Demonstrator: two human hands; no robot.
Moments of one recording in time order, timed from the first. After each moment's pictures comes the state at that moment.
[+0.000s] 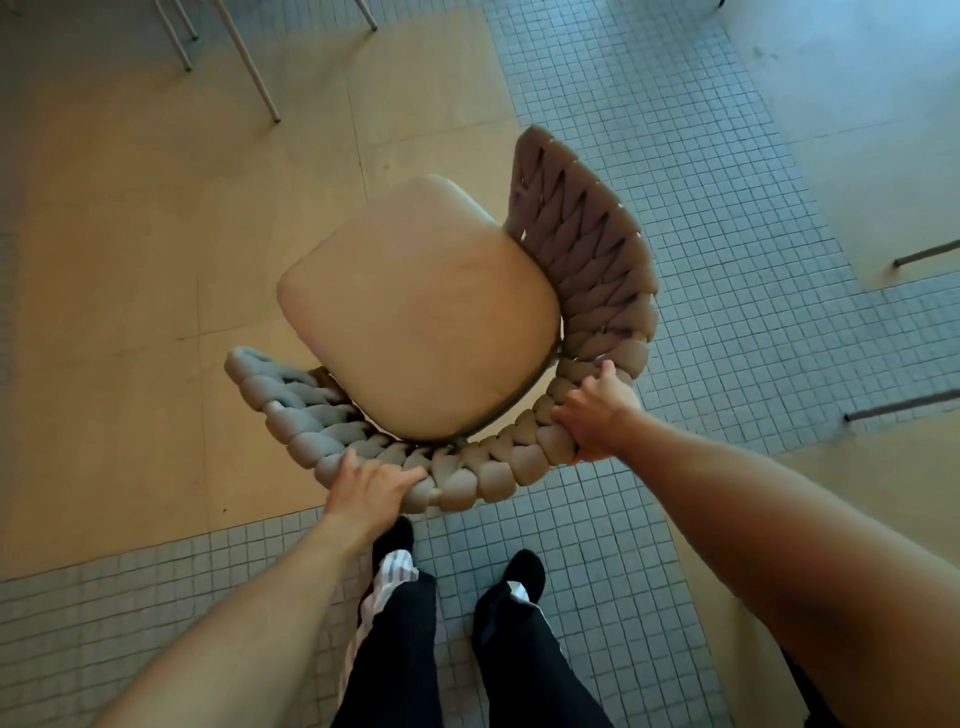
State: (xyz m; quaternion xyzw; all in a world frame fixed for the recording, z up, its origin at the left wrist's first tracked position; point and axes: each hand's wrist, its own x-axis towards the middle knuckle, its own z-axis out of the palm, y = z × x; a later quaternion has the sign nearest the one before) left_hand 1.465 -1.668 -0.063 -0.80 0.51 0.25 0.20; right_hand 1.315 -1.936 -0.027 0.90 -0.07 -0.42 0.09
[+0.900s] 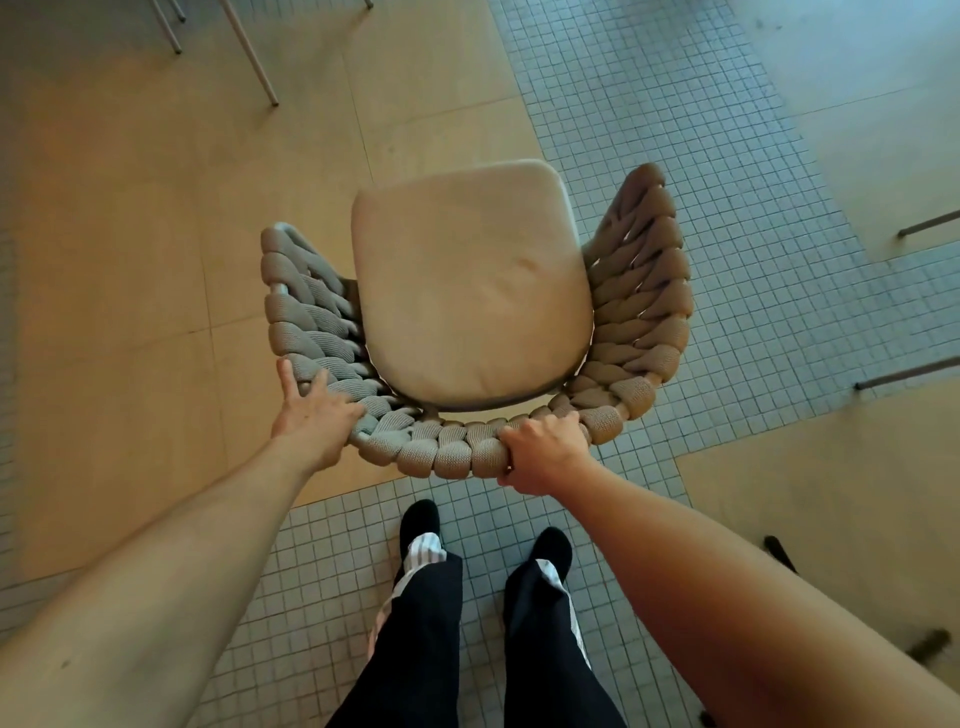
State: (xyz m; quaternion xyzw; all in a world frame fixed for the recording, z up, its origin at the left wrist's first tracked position) left_hand 1.597 -1.632 -0.043 -0.77 0.49 0.23 0.34; right_hand 1.365 -1.794 -0.050 0.90 -0.22 -0.36 -0.11
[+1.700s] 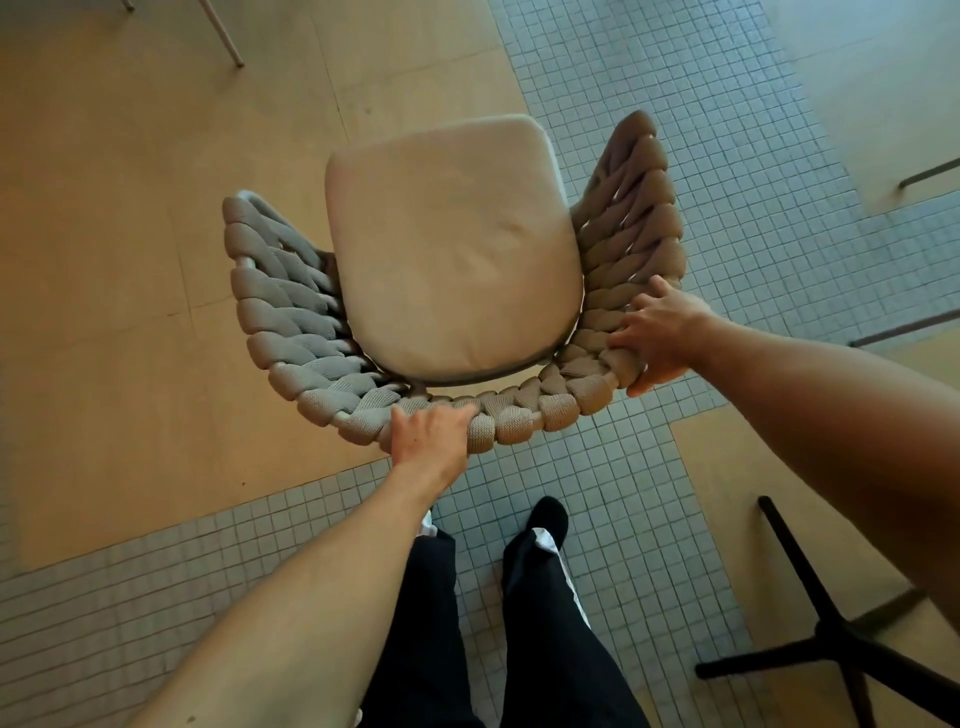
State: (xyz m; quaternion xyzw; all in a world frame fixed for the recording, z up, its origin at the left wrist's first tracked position) left_hand 1.457 -1.683 -0.071 -0.84 0.47 0.26 0.12; right_hand 1.315 -1.957 -0.022 0.89 -0.04 -0.44 0.11
